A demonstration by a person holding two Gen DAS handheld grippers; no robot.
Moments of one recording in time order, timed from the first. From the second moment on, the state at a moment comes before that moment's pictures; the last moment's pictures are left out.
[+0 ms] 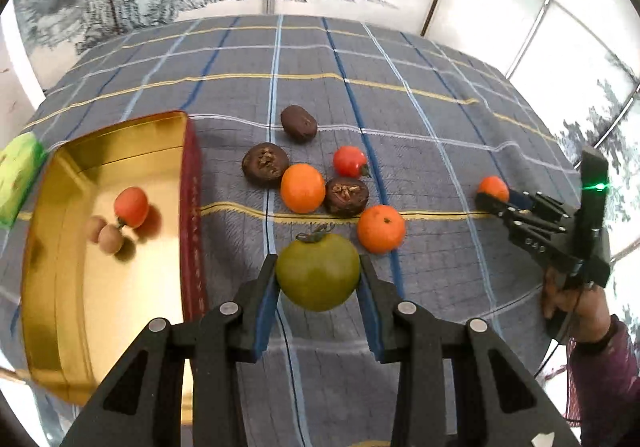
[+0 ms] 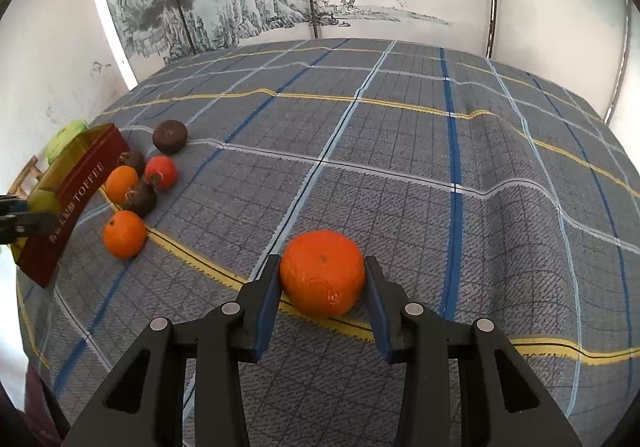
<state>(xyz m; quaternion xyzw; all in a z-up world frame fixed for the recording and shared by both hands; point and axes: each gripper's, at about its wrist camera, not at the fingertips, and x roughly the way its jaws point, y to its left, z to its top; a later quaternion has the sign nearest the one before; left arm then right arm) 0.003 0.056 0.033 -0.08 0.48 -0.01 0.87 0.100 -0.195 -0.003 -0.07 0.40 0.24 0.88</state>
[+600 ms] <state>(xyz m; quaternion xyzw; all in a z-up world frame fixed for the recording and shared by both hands) -0.049 0.097 0.064 -0.06 0.43 0.07 0.90 0.096 -0.187 -0.003 -0.10 0.40 0.22 0.88</state>
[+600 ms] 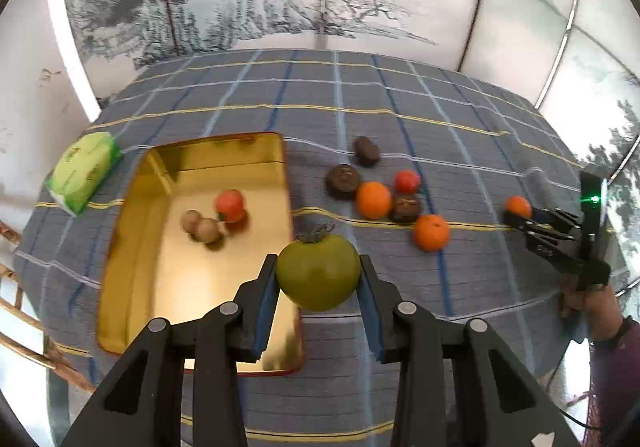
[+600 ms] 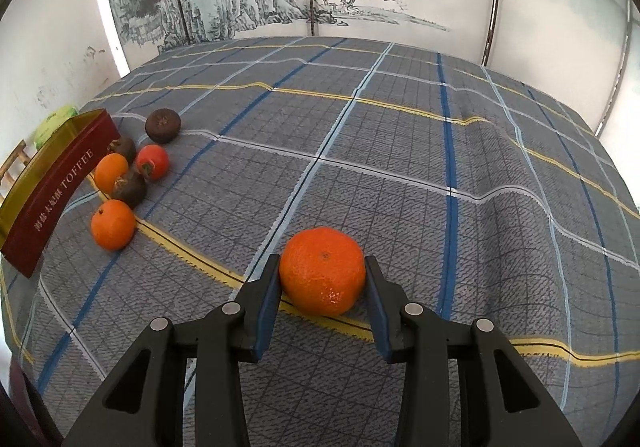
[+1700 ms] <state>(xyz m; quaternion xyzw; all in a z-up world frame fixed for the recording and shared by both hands) -0.045 0.185 0.007 -0.07 0.45 0.16 0.88 0.097 -0.185 -0.004 -0.11 0.40 0.22 0.88</state>
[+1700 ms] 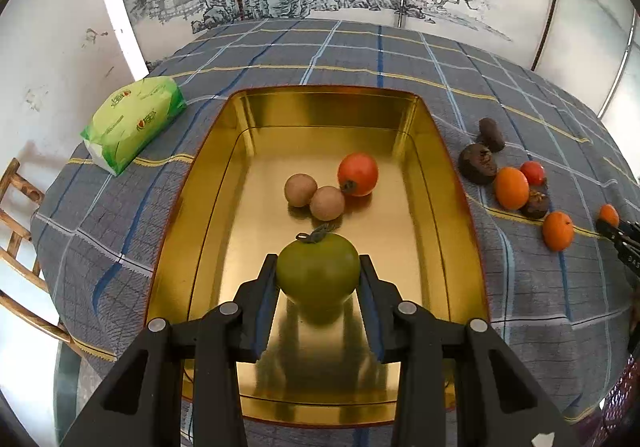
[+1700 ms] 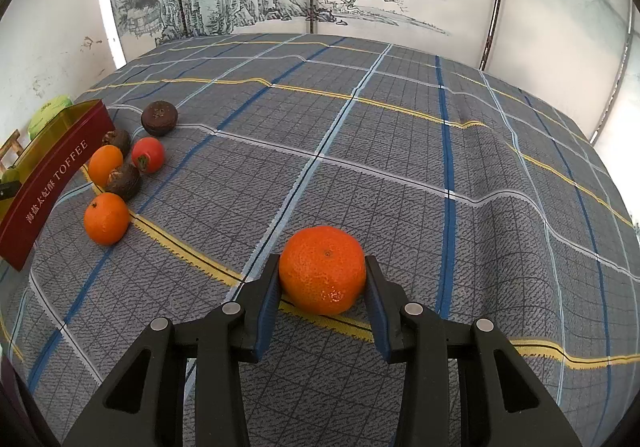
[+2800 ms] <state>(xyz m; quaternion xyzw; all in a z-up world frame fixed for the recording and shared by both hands) -0.050 0.210 0.010 -0.08 0.43 0.18 0.88 0.096 -0.185 -0.004 -0.11 0.40 0.22 0.88</state>
